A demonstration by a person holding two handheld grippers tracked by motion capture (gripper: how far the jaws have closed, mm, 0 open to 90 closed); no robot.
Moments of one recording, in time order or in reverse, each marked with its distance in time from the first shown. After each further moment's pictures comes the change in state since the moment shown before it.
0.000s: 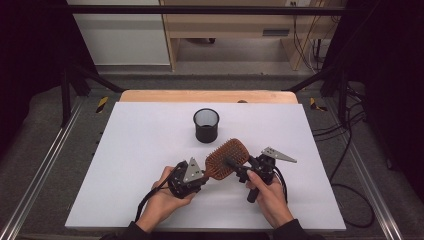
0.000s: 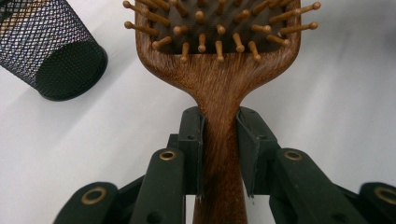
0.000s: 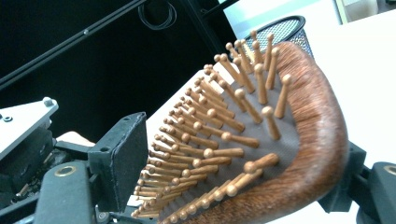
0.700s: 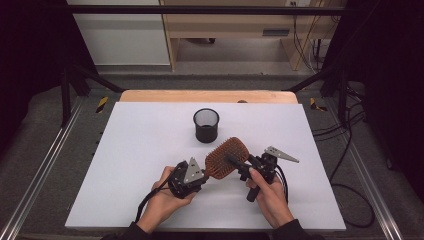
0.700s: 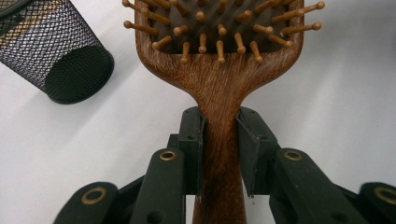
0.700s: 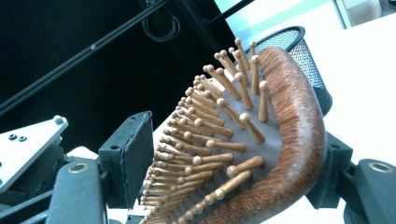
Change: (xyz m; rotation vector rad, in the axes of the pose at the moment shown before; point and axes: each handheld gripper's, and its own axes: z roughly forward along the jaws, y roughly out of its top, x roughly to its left) left arm -0.001 0.001 -0.001 -0.014 0.026 0.004; right arm 0.001 0.004 -0.002 -0.040 0.018 0.047
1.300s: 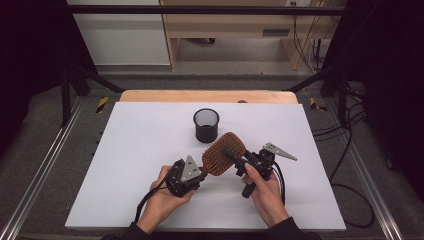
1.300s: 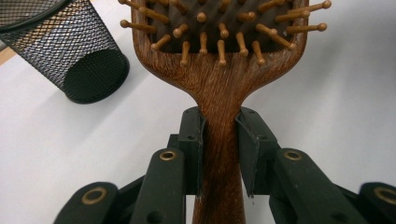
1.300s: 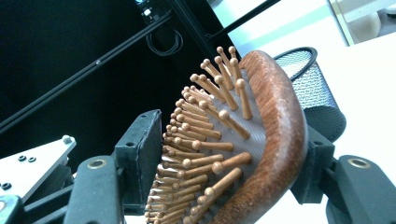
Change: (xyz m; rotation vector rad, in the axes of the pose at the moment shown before) left arm 0.004 0.000 -0.006 -0.027 0.041 -0.035; right arm 0.012 0.008 0.010 -0.057 0.005 0.008
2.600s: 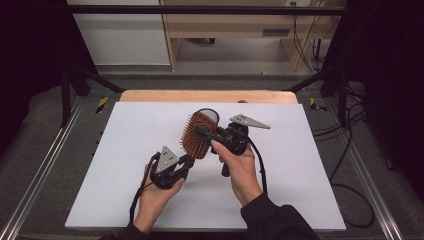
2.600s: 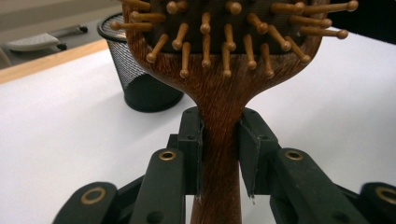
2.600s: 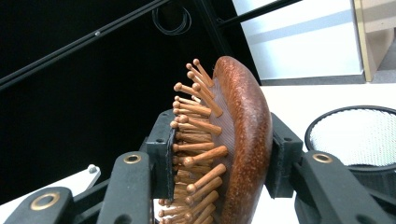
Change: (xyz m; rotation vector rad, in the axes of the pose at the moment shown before) left arm 0.031 -0.014 -0.023 -0.211 0.102 -0.264; right arm 0.070 0.053 0.070 0.113 -0.011 -0.151
